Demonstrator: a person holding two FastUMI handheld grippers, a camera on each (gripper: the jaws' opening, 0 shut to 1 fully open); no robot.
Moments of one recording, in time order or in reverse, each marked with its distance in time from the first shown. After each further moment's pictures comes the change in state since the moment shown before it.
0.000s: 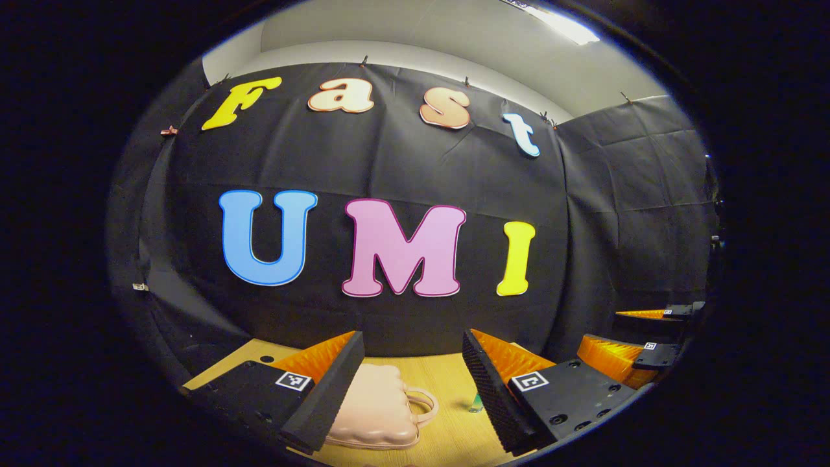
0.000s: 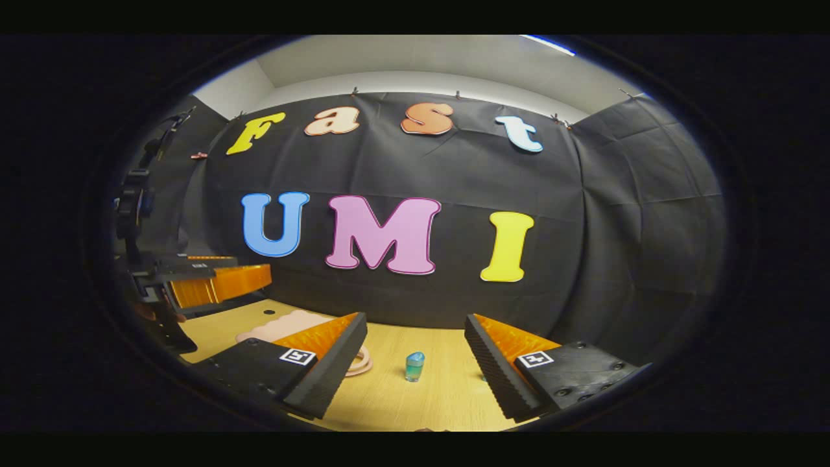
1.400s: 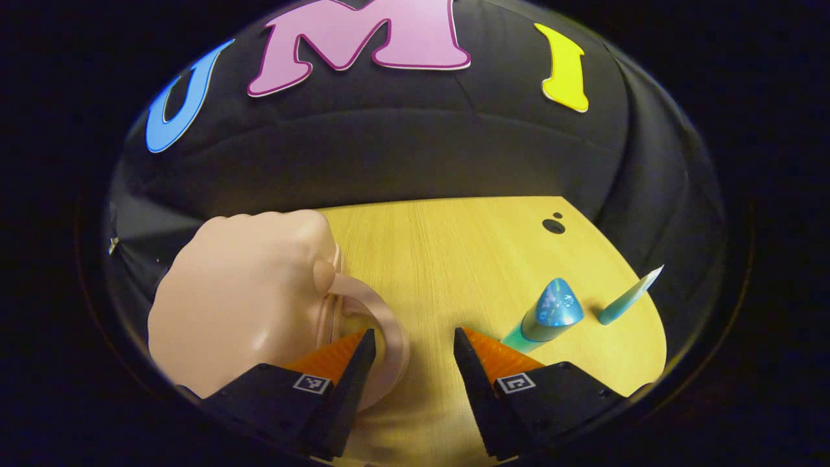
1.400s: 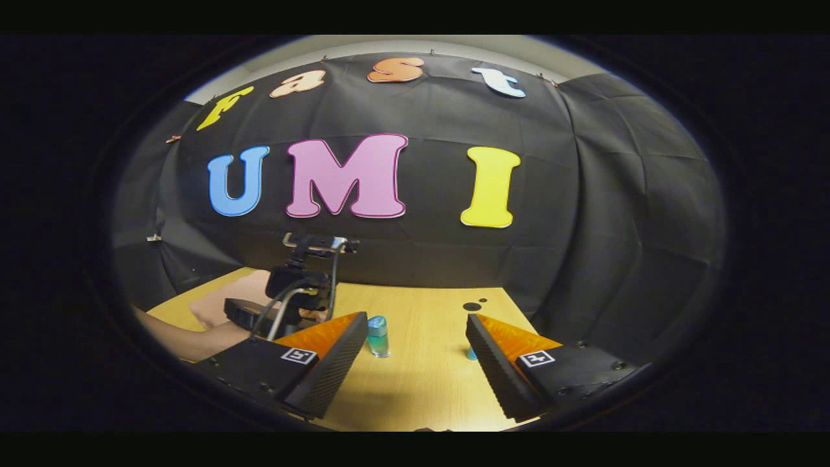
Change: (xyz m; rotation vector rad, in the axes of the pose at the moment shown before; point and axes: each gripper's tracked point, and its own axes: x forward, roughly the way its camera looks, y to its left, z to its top) left arm 0.189 -0.052 -0.319 0.079 0.760 0.140; right arm 0.050 -0.071 -0.122 0.050 0.262 -0.038
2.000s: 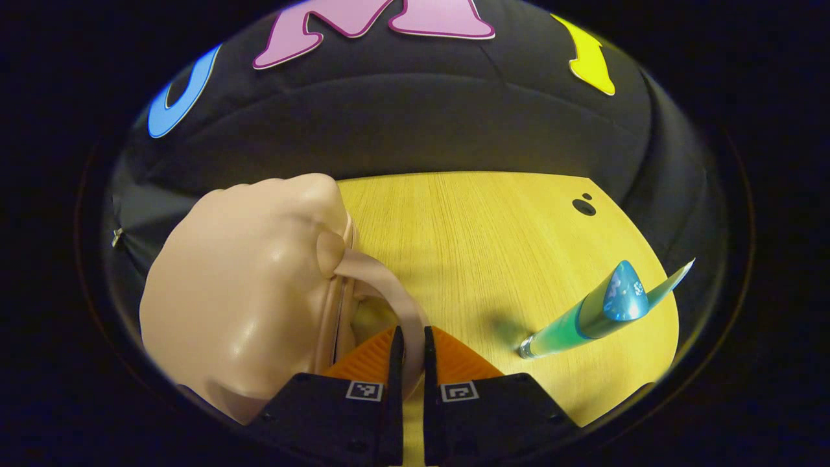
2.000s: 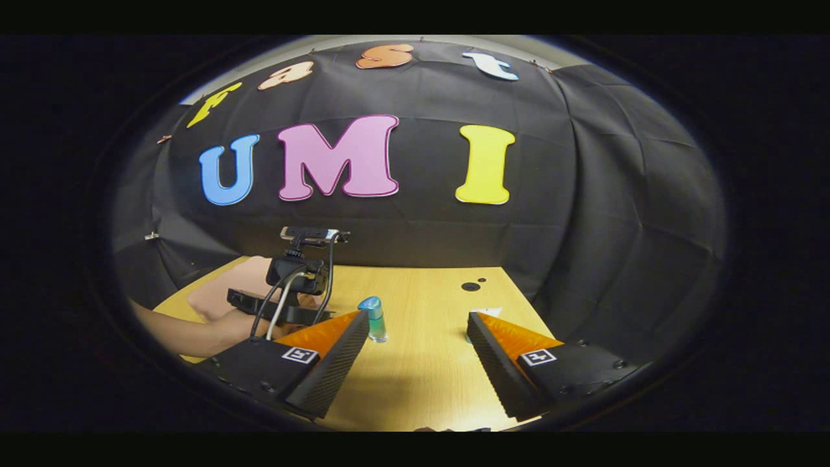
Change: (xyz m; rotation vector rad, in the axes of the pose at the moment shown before) left arm 0.020 0.008 -0.014 -0.062 0.059 0.000; right arm -0.004 -0.007 -0.022 0.010 0.077 -0.016
